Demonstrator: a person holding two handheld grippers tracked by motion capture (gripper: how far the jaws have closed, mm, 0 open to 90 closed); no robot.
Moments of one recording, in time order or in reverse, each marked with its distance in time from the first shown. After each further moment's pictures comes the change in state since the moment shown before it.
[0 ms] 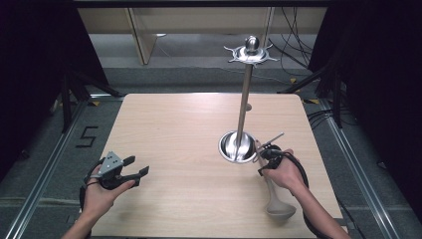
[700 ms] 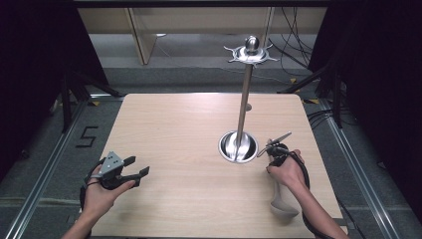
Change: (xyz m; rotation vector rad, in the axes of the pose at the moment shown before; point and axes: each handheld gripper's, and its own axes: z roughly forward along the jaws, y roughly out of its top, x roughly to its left) left arm 0.000 0.000 0.000 0.009 -0.005 0.020; right arm -0.019 -0.003 0.004 -0.008 -0.085 0.165
